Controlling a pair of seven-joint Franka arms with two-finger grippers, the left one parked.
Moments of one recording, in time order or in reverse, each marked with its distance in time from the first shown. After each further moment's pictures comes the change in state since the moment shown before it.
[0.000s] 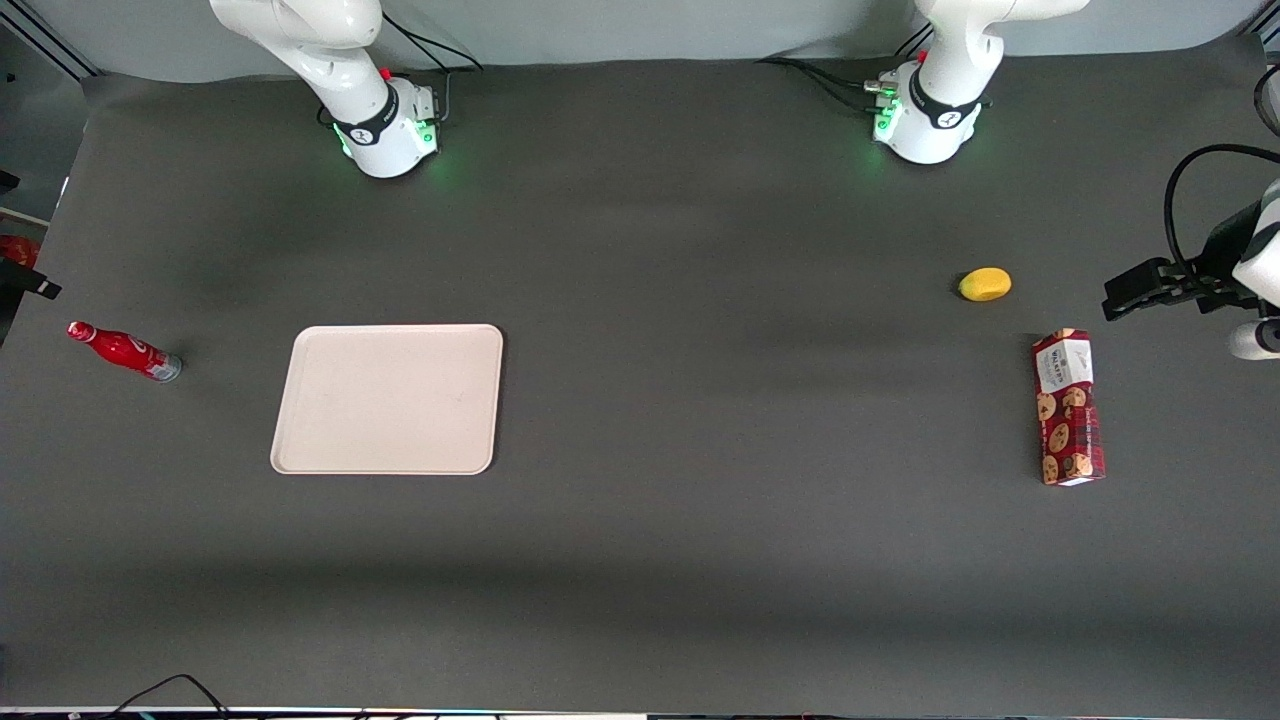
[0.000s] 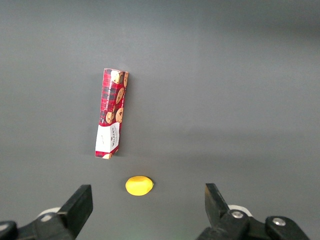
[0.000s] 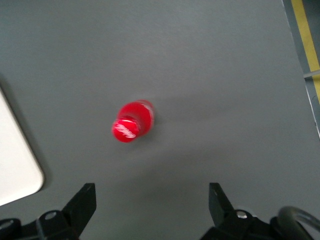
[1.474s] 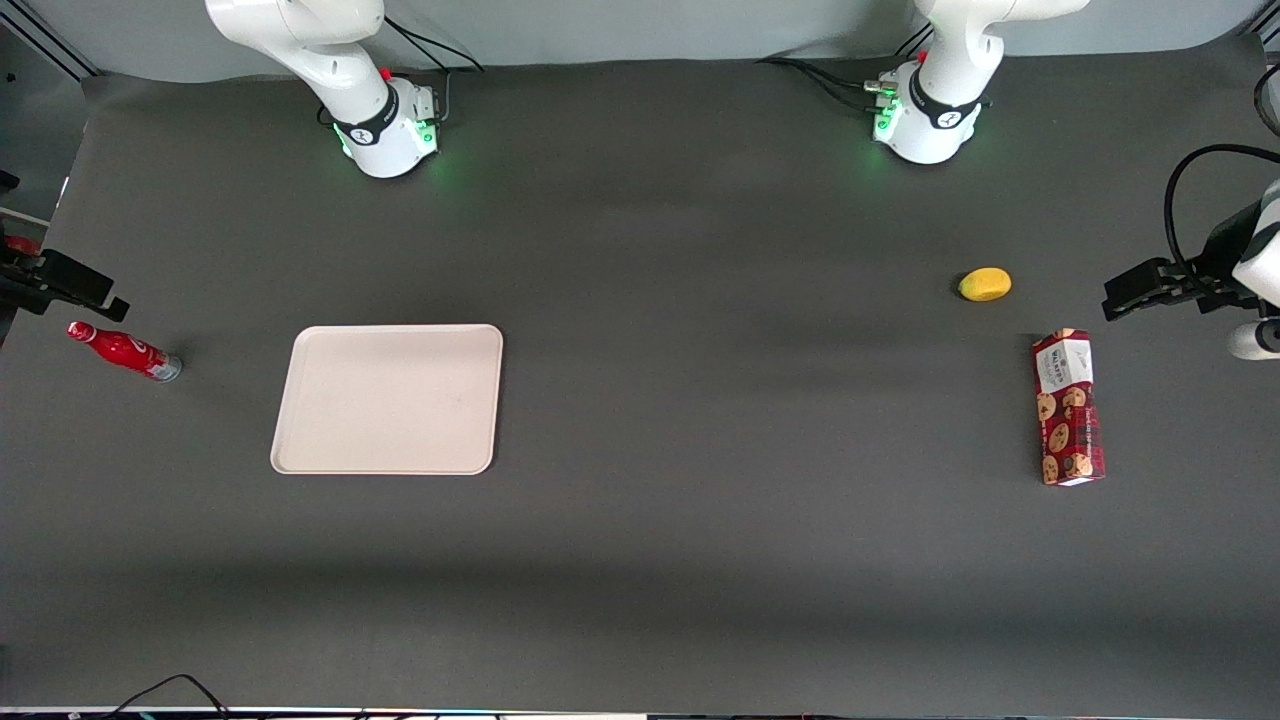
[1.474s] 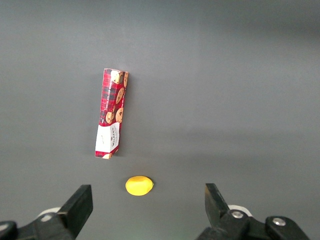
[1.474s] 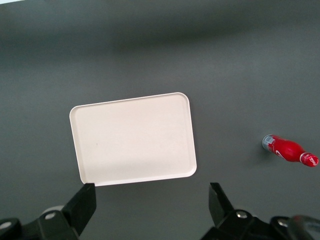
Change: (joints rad) arm 0.203 -0.049 0.427 0.510 0.045 -0.532 0.398
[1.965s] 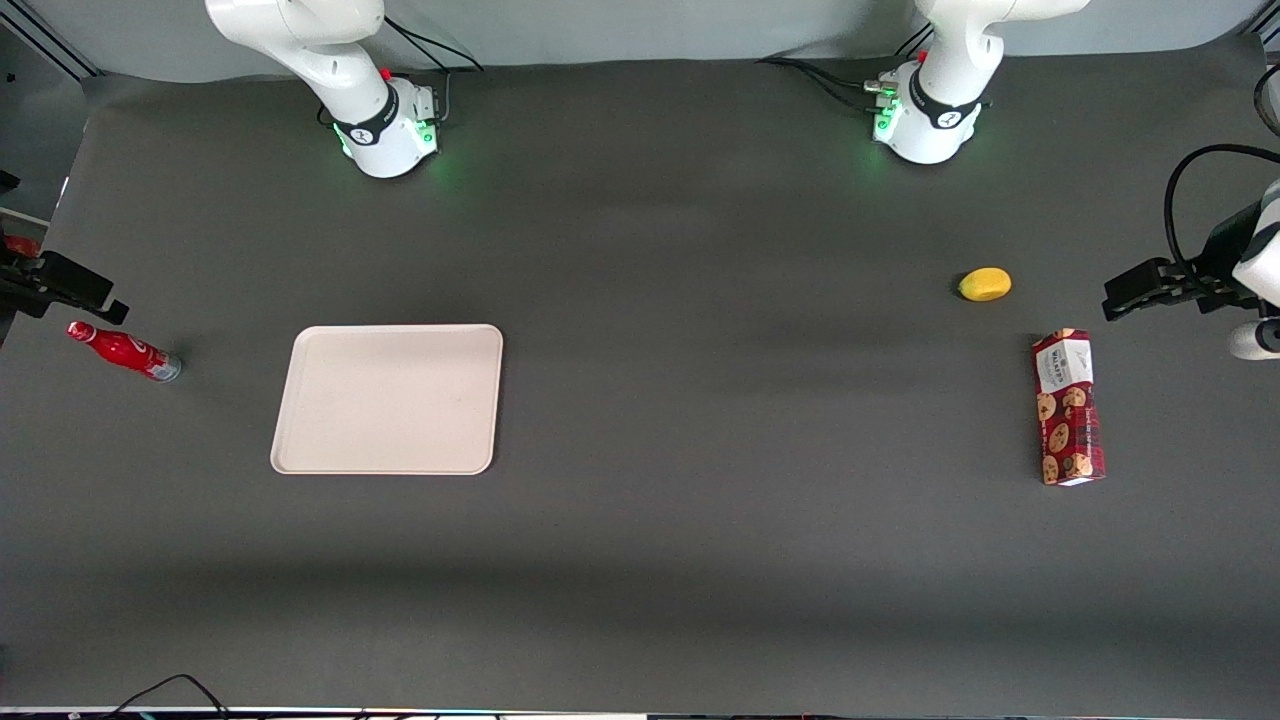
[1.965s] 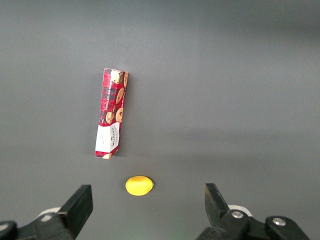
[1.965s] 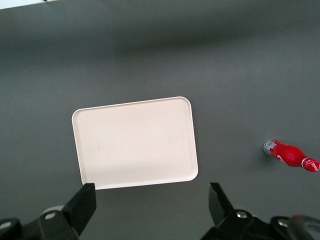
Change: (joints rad) arm 0.012 0.000 0.006 0.001 0.001 0.016 0.000
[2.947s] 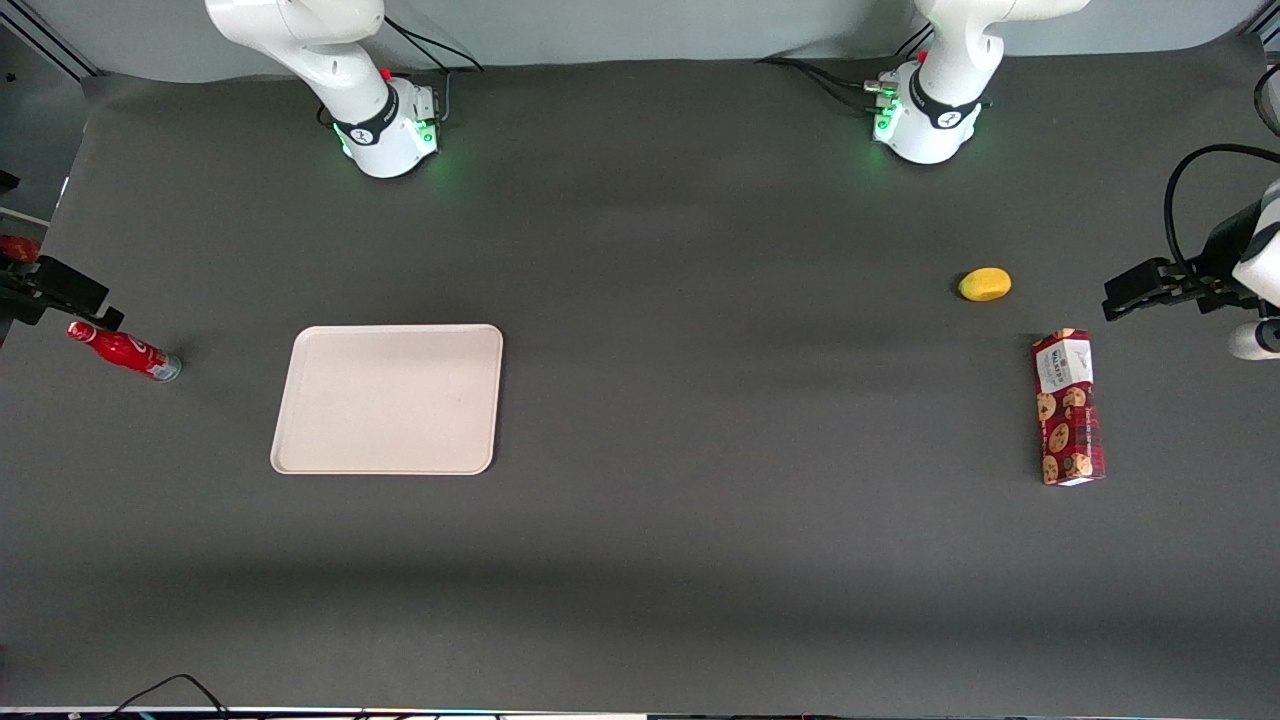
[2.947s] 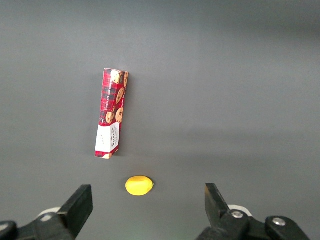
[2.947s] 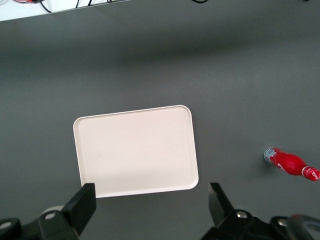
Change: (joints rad) arm 0.000 0.000 0.000 -0.003 0.000 0.042 0.000
